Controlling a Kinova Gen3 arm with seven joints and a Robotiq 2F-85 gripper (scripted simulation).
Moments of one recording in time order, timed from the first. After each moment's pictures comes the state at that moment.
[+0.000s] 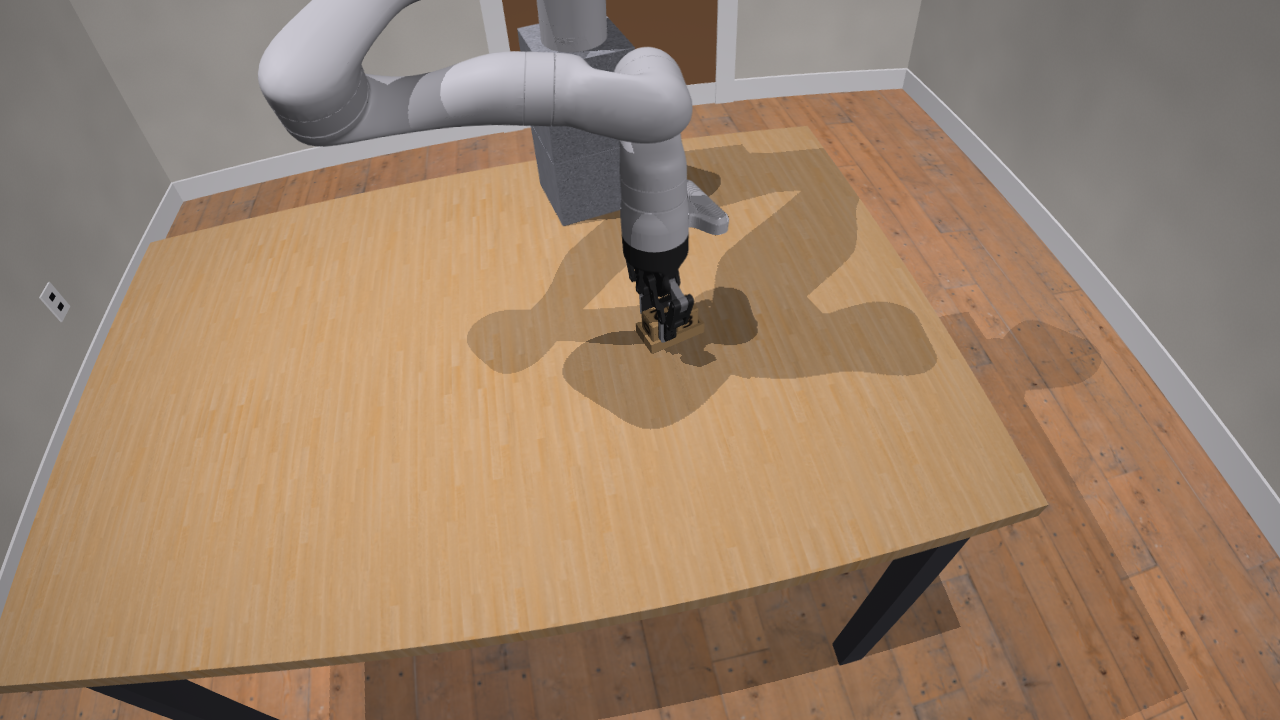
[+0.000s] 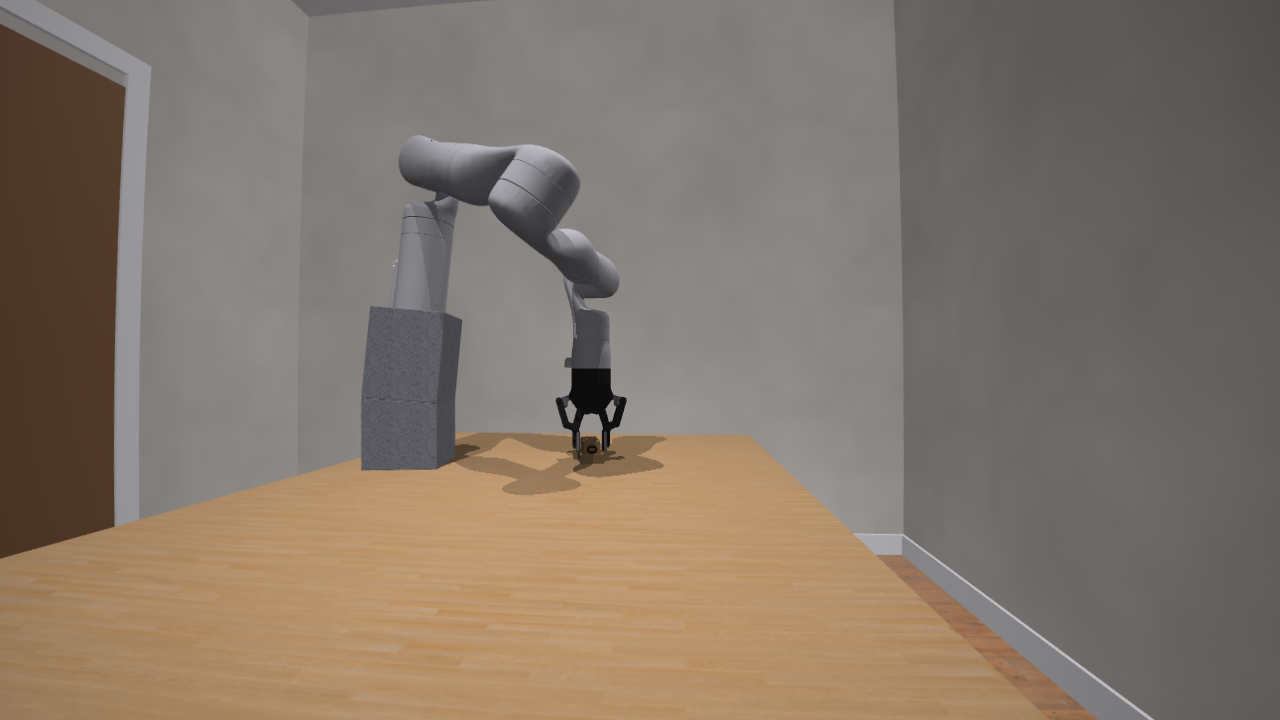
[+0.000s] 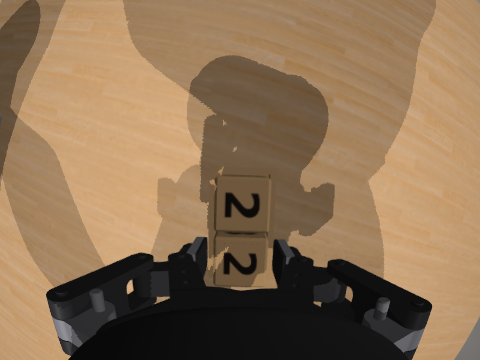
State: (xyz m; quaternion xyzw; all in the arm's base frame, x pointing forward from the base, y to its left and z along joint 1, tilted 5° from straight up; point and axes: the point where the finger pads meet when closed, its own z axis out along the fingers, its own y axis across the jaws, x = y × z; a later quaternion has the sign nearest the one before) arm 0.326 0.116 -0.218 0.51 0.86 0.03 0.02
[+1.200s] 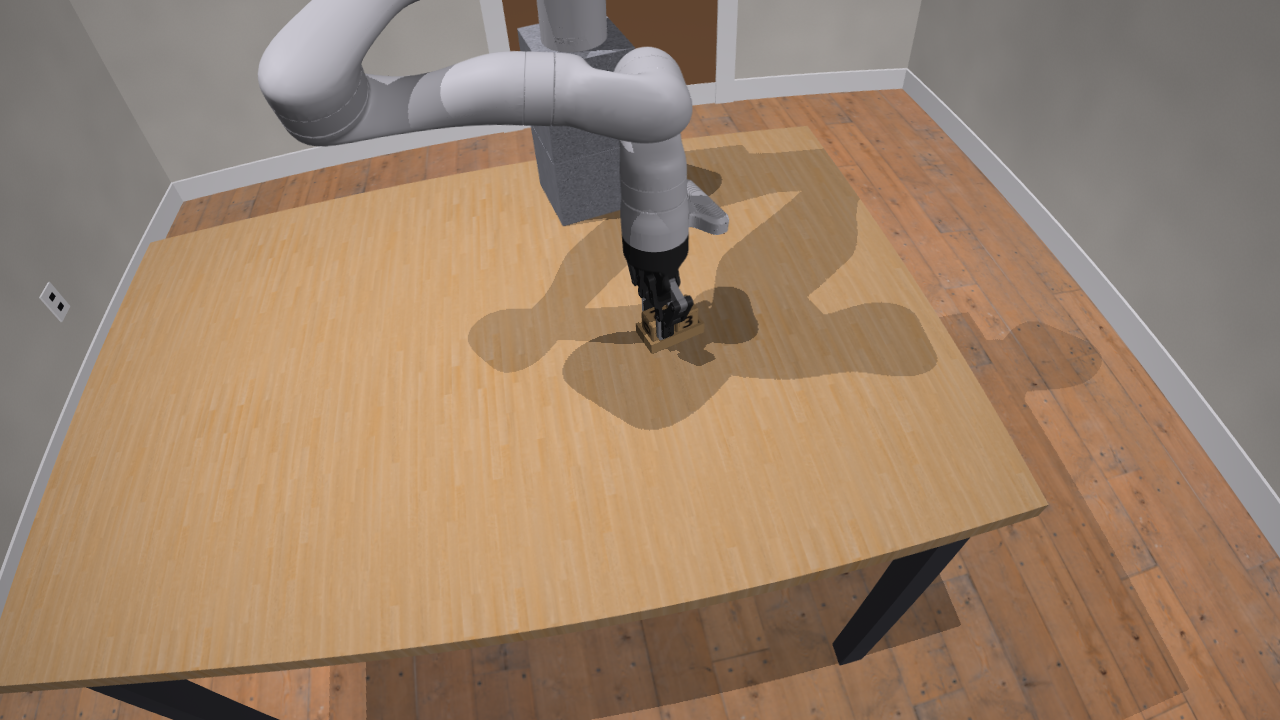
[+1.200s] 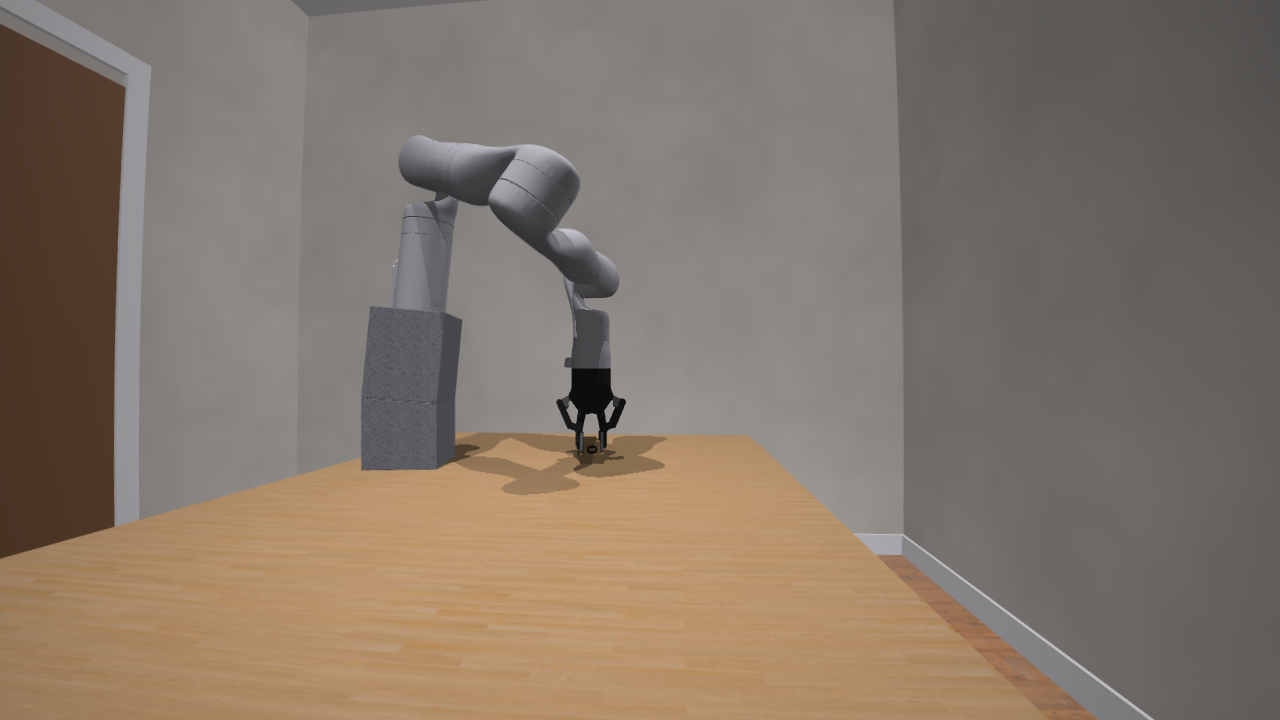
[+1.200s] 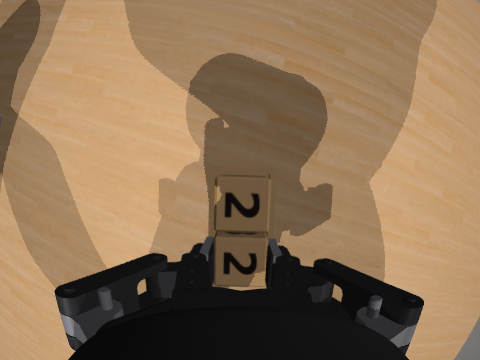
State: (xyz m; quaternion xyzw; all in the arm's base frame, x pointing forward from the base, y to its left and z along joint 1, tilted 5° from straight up) arm 0.326 0.116 -0.218 0.51 0.86 0.03 0.02
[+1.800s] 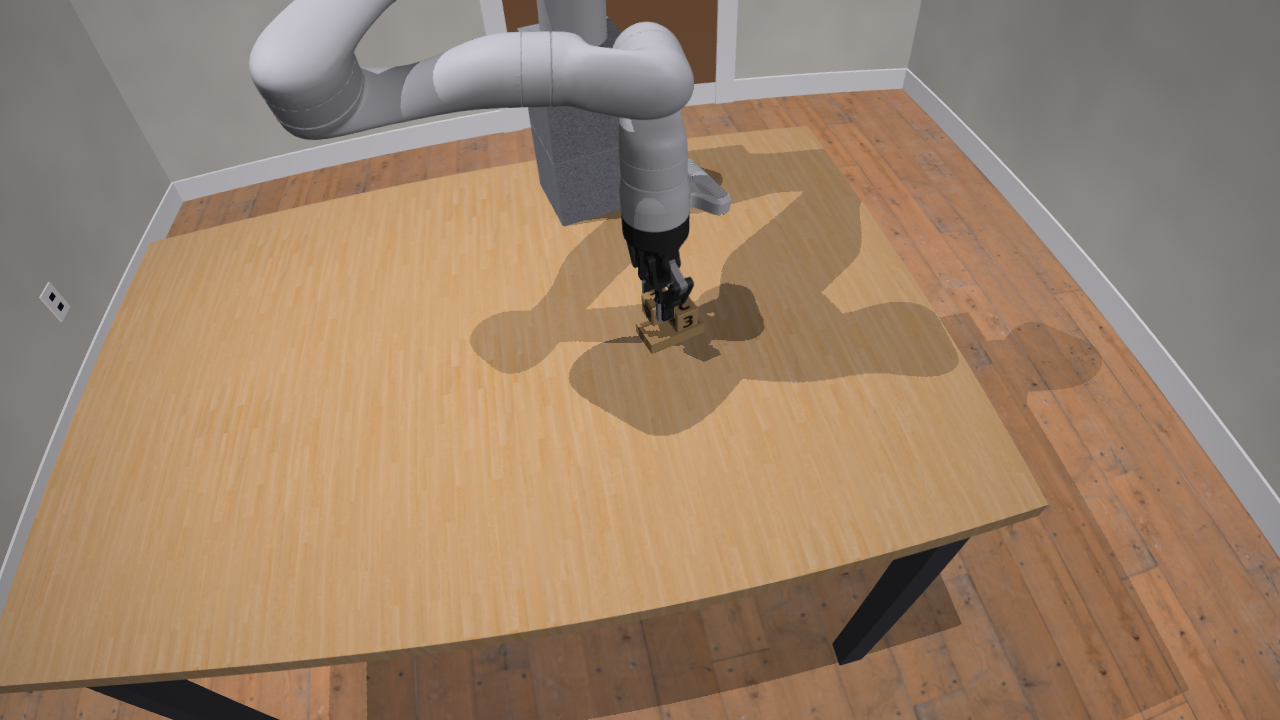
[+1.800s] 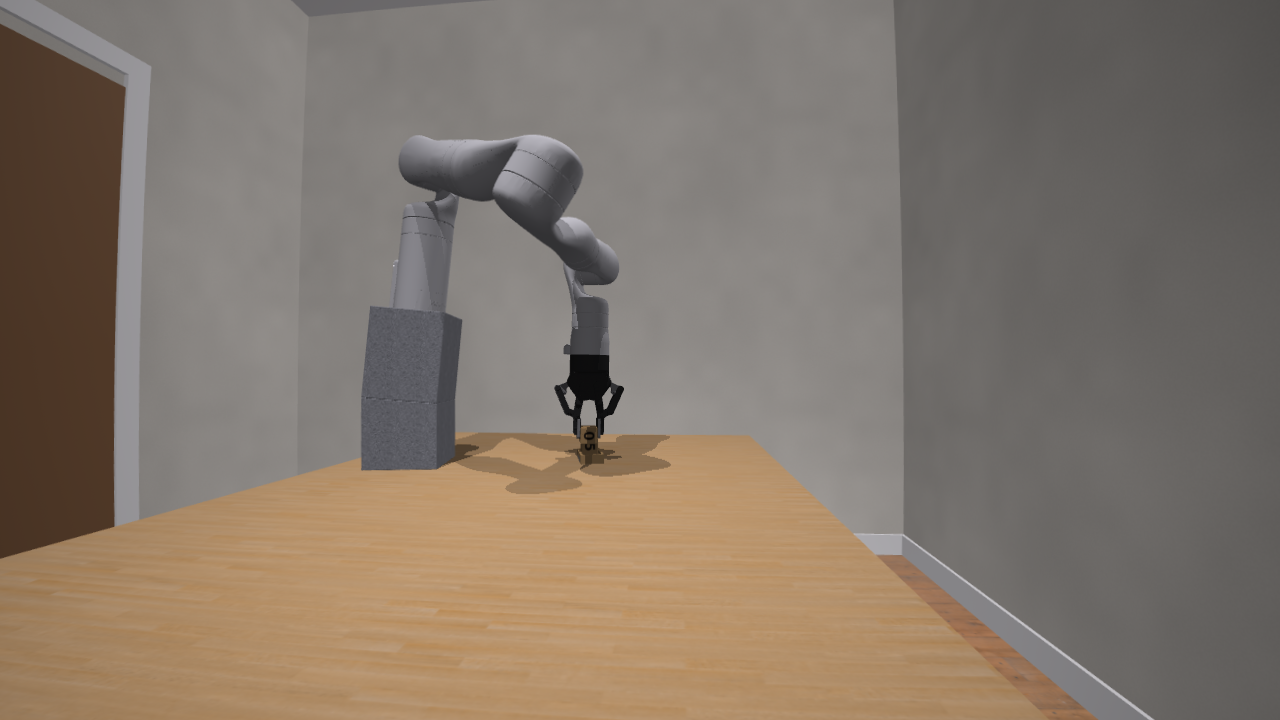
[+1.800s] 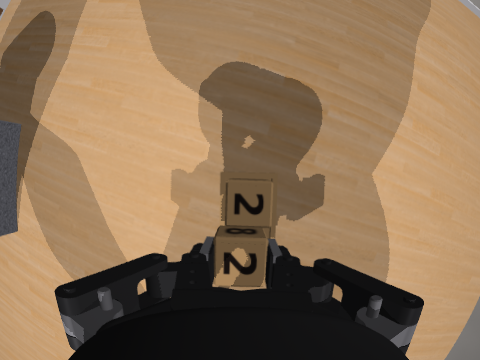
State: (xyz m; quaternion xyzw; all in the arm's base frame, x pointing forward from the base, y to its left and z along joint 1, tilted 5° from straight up) arm 0.318 0.116 -0.193 0.52 0.85 0.03 0.02
